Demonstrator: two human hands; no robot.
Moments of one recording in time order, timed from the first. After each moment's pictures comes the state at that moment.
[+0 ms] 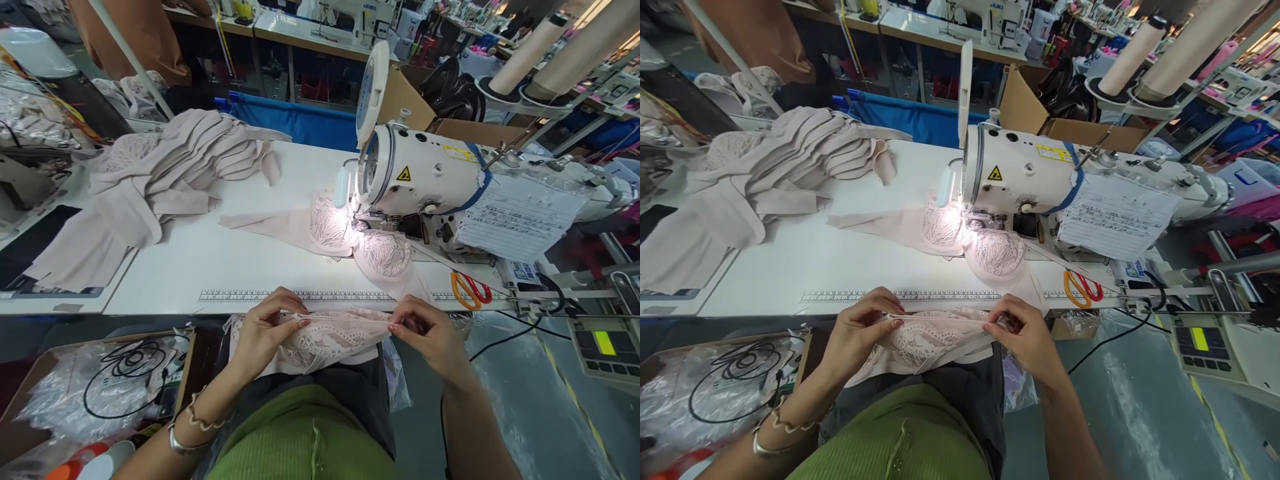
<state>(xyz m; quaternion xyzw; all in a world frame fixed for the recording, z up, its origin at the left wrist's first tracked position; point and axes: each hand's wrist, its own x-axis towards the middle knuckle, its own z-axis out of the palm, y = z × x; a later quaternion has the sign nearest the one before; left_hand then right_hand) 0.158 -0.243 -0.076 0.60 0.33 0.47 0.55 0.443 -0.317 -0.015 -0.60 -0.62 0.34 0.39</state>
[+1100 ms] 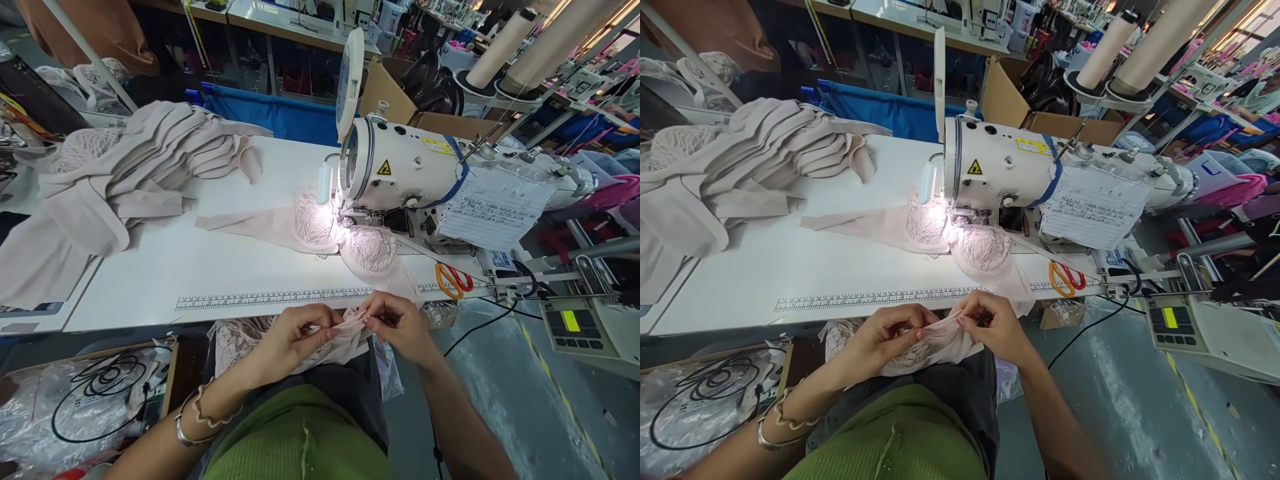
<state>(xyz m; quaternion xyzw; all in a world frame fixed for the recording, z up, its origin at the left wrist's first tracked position) 0.198 -0.248 -0.046 0.63 0.24 0.25 0.69 0.426 -0.308 -0.028 -0.51 -0.55 0.51 0.44</state>
